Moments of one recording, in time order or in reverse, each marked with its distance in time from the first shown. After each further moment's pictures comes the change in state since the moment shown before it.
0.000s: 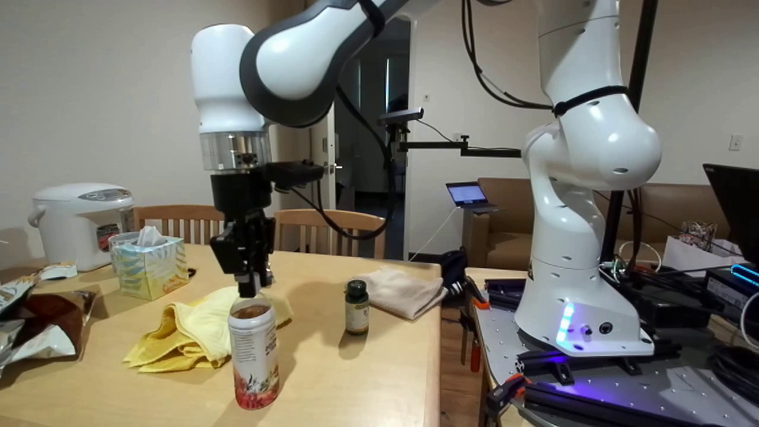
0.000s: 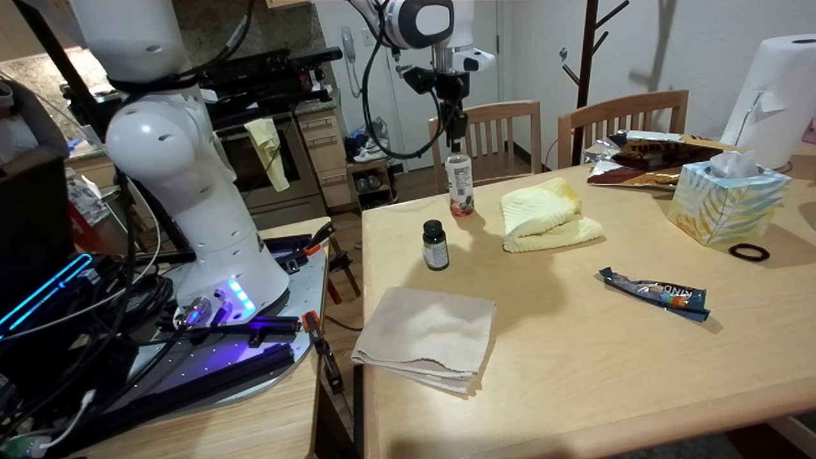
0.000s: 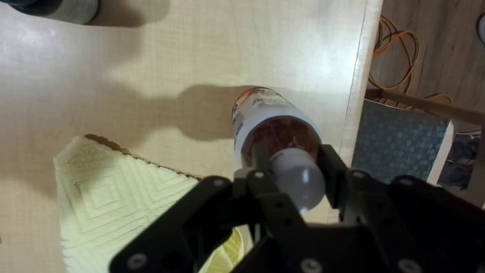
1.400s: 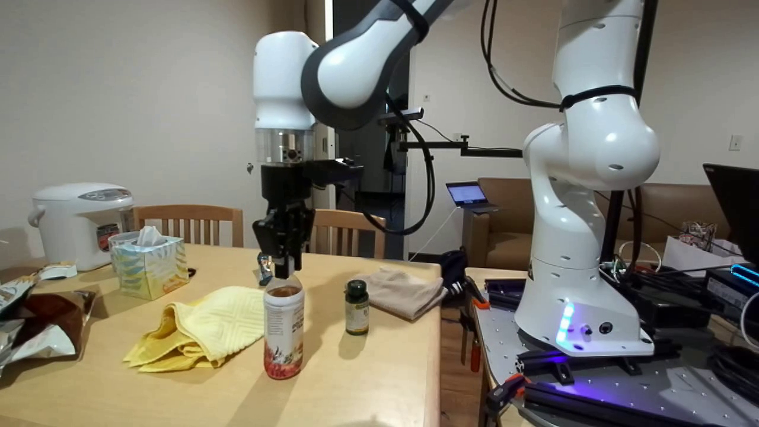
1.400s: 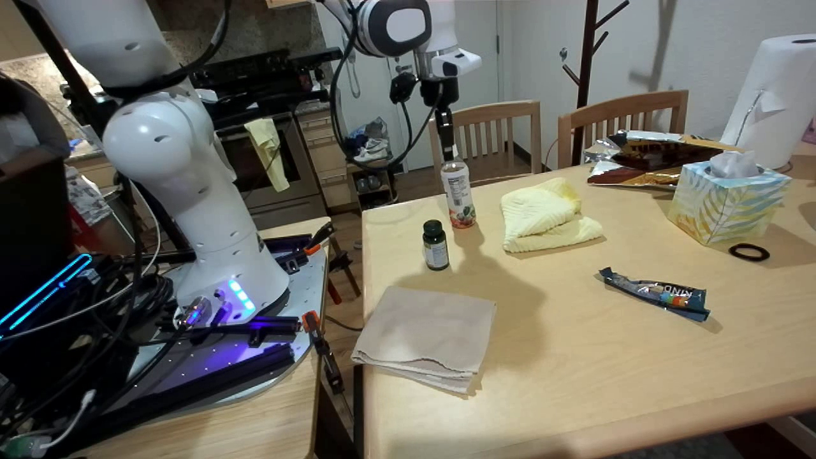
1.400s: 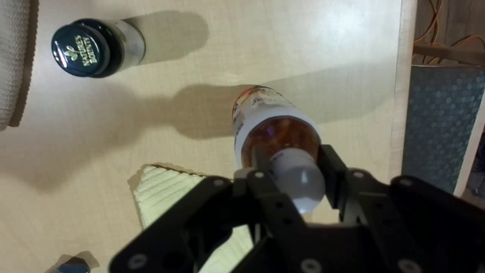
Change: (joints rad) arm -0.037 -0.182 -0.035 -0.248 -0.012 0.150 0.134
